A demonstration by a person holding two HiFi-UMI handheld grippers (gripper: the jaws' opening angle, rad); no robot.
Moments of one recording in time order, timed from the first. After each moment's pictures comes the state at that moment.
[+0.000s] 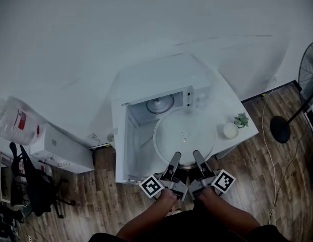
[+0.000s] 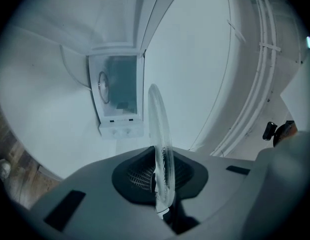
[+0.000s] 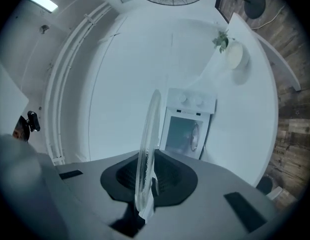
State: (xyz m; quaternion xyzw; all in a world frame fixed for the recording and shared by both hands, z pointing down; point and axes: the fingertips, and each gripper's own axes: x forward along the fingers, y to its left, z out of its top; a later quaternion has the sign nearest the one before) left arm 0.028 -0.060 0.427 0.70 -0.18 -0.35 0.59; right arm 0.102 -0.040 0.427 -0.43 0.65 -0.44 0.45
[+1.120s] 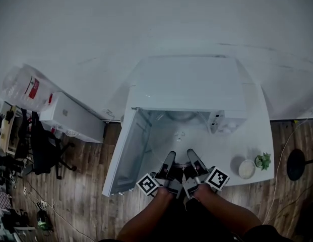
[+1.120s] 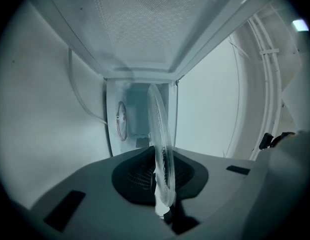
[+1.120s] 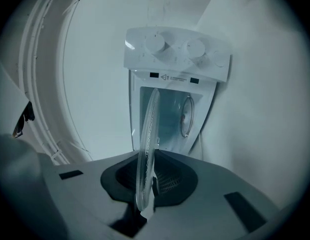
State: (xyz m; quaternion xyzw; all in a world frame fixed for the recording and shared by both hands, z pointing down) left arm 0.003 -0.211 0.510 0.62 -0.34 -0.45 0.56; right arm 0.079 -0.221 0.506 -0.32 0.69 -0.57 0.31
